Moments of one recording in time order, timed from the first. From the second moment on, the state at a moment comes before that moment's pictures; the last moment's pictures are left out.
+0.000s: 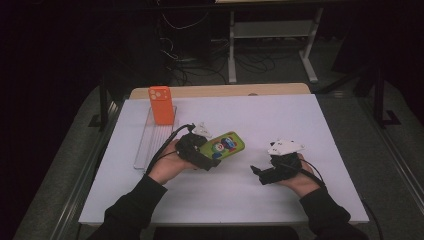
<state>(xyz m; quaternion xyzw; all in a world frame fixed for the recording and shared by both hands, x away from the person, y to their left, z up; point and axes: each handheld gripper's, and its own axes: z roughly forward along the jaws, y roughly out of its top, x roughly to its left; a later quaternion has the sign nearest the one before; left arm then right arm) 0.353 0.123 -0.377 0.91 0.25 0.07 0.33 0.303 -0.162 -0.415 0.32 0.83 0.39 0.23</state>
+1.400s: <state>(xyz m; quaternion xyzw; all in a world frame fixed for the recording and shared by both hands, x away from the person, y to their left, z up) 0.353 0.120 -0.376 0.91 0.24 0.06 0.33 0.278 -0.115 -0.421 0.03 0.81 0.20 0.55</state>
